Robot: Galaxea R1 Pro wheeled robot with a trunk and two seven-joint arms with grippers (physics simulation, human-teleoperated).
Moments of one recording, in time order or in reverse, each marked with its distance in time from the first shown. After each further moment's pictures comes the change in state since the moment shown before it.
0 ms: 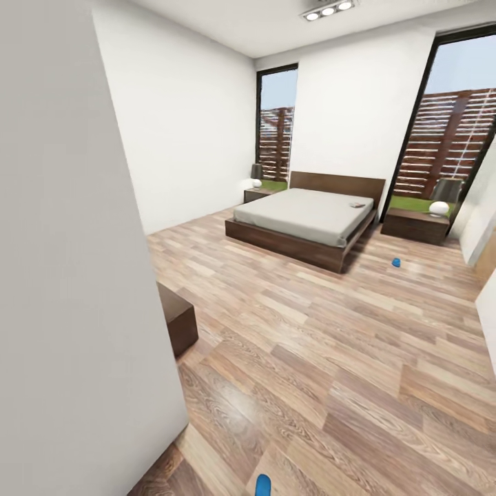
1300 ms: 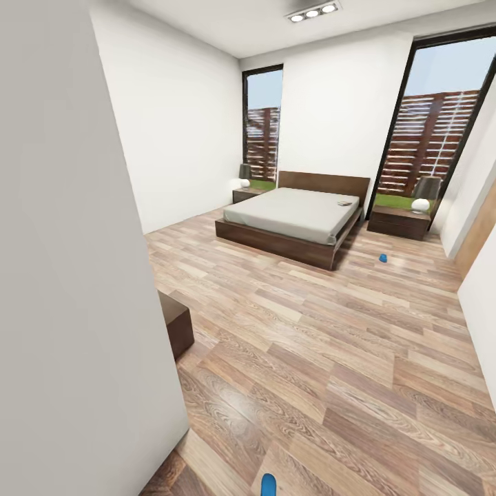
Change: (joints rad) left arm 0.000 0.000 0.001 0.000 0.000 0.000 0.000; right arm 0.000 0.000 0.000 0.000 0.000 0.000 0.000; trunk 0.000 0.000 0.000
